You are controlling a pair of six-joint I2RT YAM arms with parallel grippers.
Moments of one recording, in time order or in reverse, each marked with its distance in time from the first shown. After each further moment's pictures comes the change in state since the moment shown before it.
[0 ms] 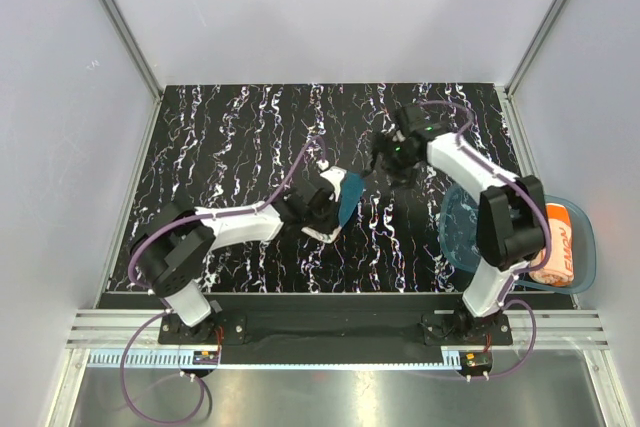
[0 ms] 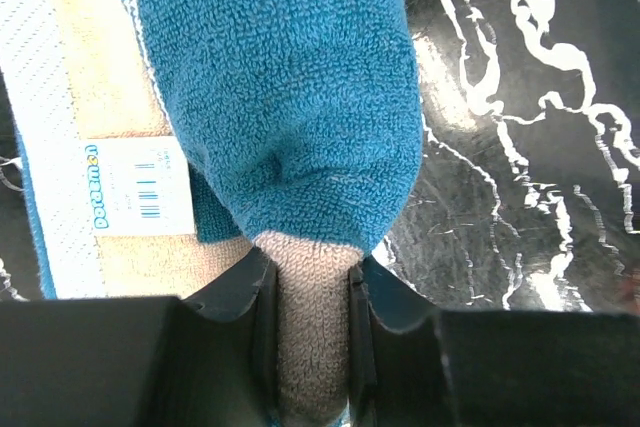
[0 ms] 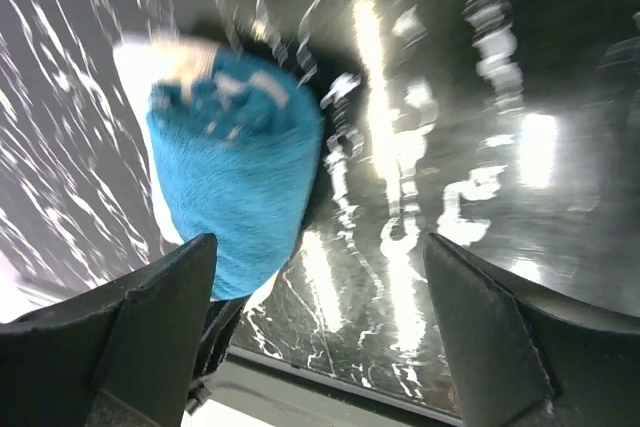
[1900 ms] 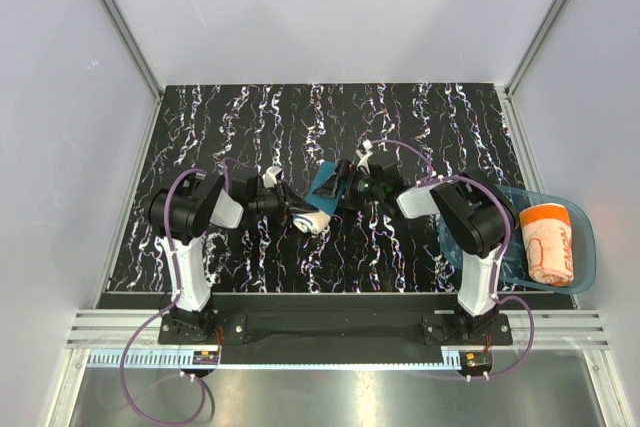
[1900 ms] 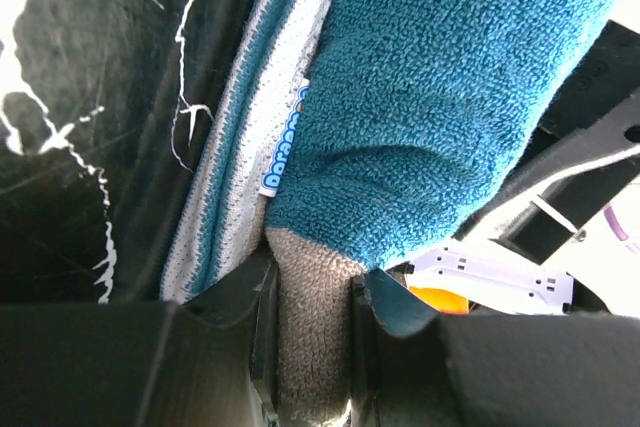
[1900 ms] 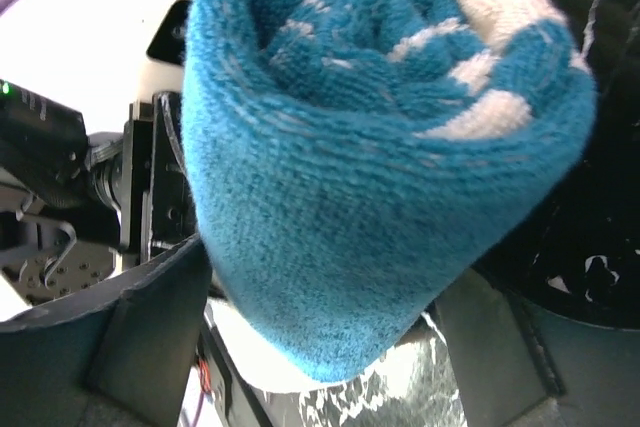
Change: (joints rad) left arm 0.568 0.329 -0.255 0.834 1.006 -0.878; right arm 0.170 0.157 -0.484 1.233 -0.269 0.277
